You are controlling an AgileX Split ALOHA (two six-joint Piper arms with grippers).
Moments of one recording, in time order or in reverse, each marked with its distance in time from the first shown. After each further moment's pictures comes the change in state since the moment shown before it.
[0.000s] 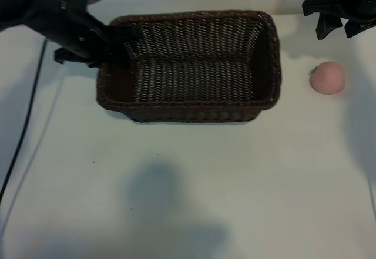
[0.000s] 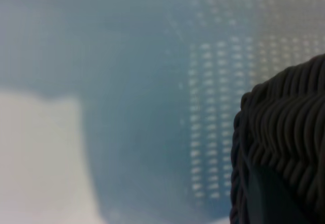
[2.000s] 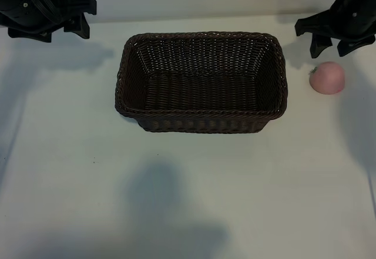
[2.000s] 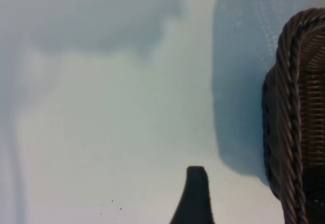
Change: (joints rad) left arm -0.004 -0.295 -0.033 0.402 0.198 -0.238; right arm 0.000 0.106 0.043 -0.037 -0.098 0.043
